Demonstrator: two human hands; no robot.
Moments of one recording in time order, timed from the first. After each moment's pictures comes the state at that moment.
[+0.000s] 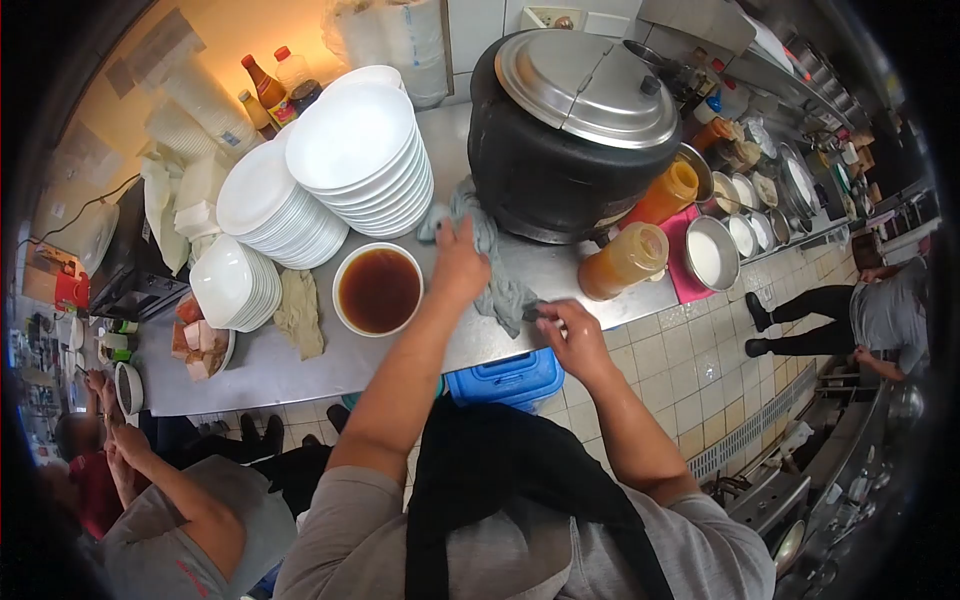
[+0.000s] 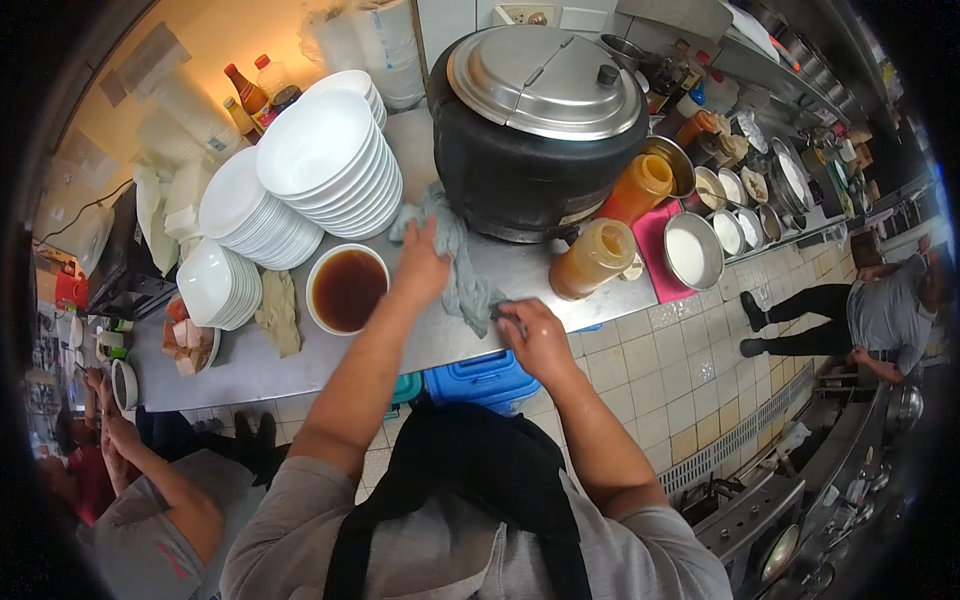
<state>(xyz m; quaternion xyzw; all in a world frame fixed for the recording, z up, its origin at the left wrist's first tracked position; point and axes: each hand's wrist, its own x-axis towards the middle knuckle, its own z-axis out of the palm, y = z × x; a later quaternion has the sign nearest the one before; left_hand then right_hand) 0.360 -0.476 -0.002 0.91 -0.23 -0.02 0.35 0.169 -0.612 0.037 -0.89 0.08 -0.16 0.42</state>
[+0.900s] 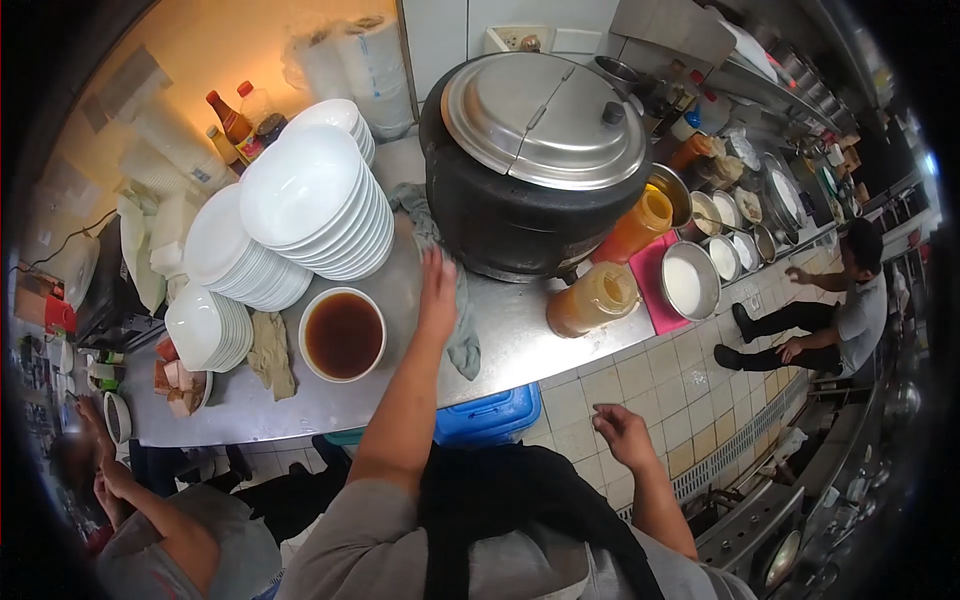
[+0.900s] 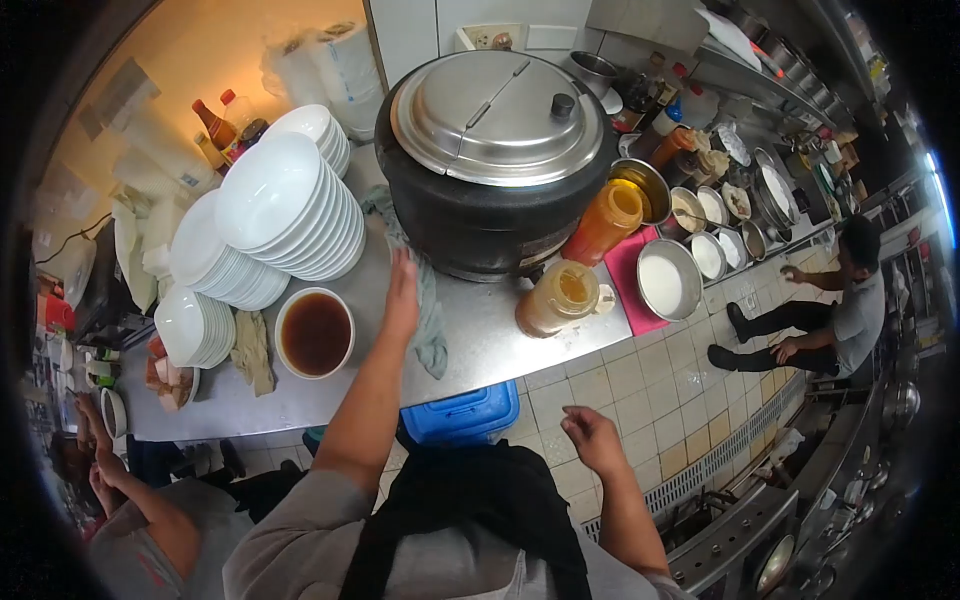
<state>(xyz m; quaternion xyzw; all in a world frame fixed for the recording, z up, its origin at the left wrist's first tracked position) 0.365 -0.512 -0.049 0.77 -0.16 -0.10 0.60 0.007 -0.693 0.001 -0.76 0.34 0.02 0.56</state>
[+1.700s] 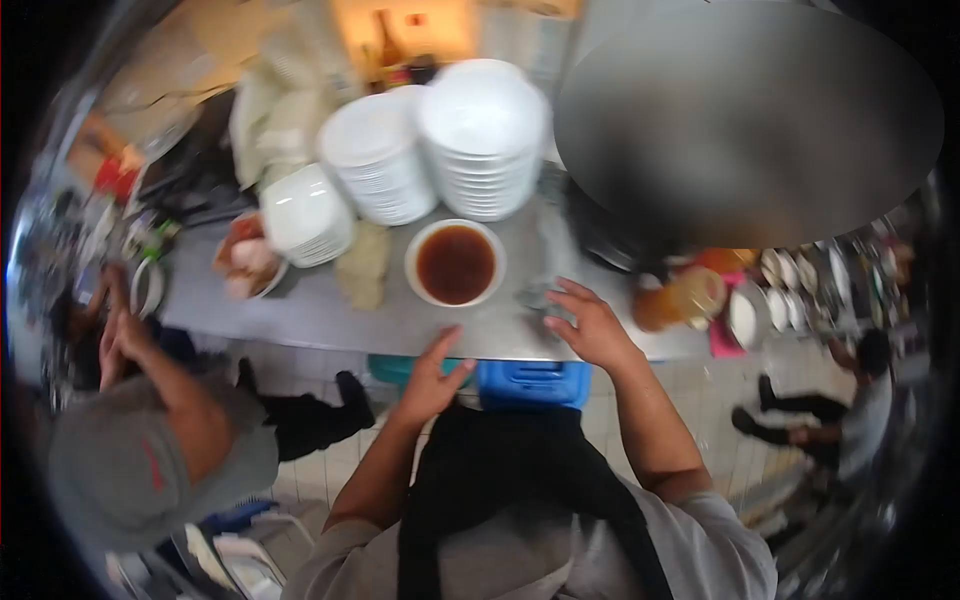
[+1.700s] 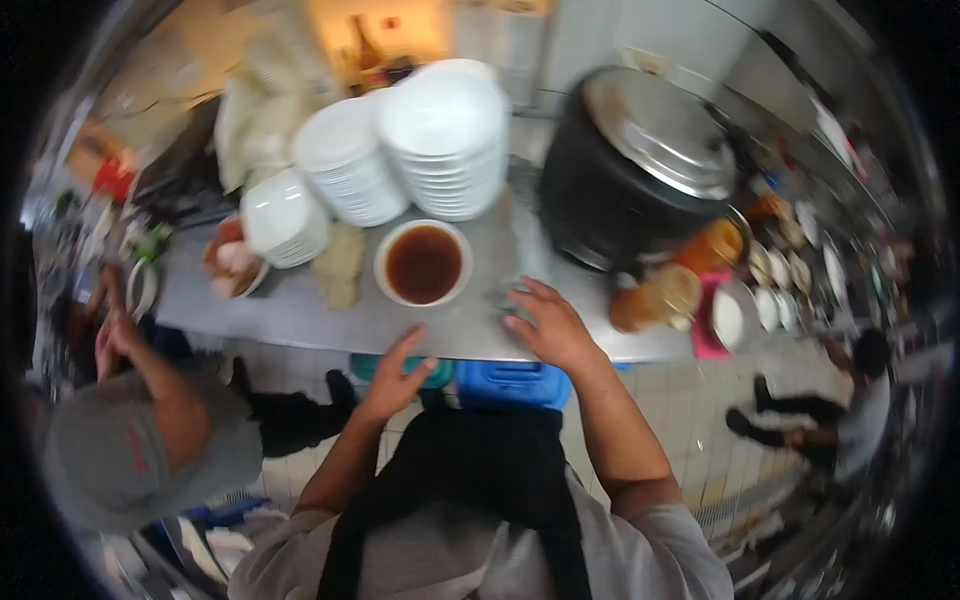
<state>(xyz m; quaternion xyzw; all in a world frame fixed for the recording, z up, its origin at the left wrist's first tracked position) 0.209 -0.281 0.000 0.83 -0.14 -0.10 0.53 0.224 -0.576 0.077 -0.93 -0.08 0.05 0.37</state>
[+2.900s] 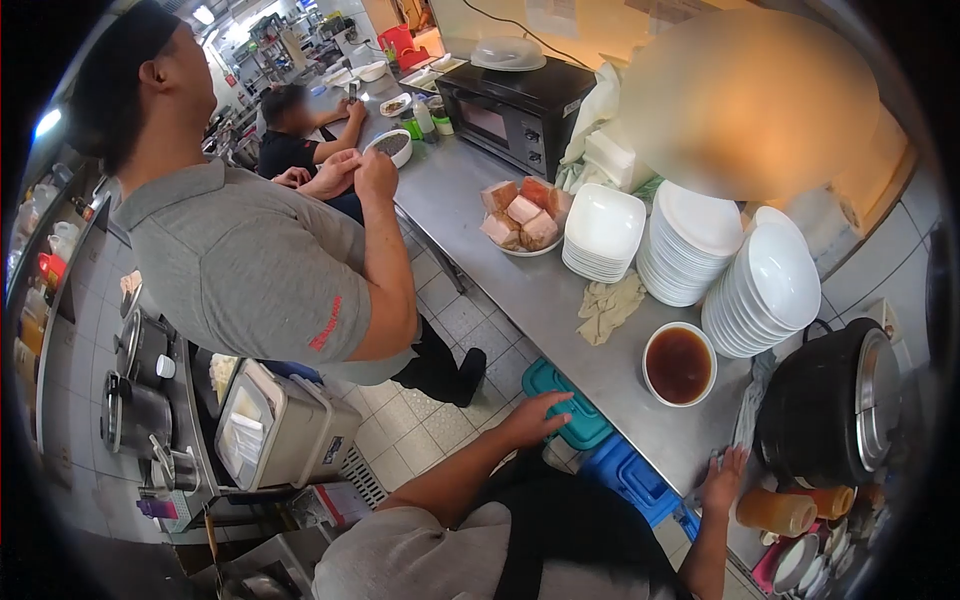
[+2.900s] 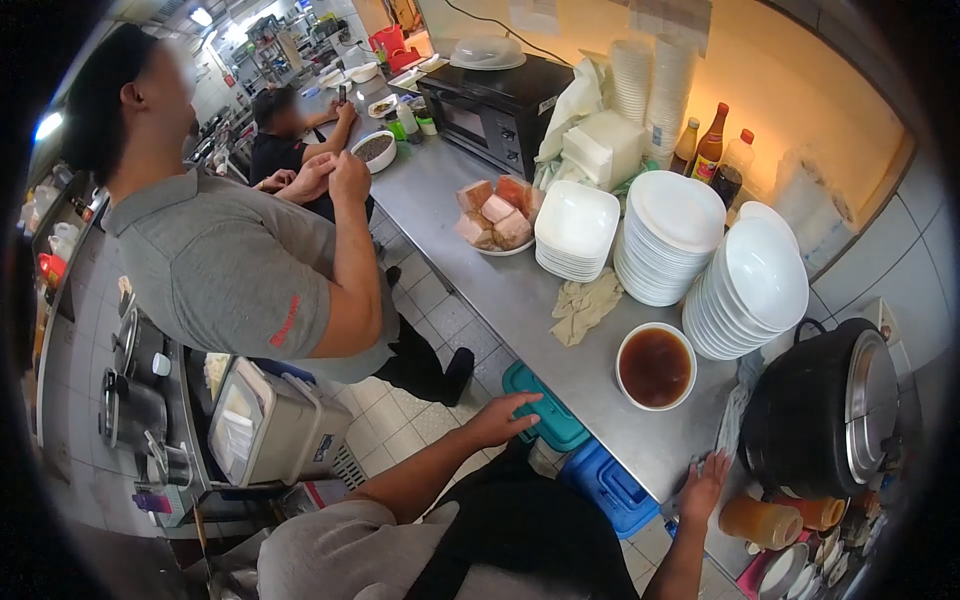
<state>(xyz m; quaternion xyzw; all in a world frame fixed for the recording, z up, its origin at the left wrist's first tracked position) 0.160 -0.182 -0.030 0.86 0.03 -0.05 0.51 0.238 -0.619 -0.046 -0.99 -0.04 -0.02 0.12</state>
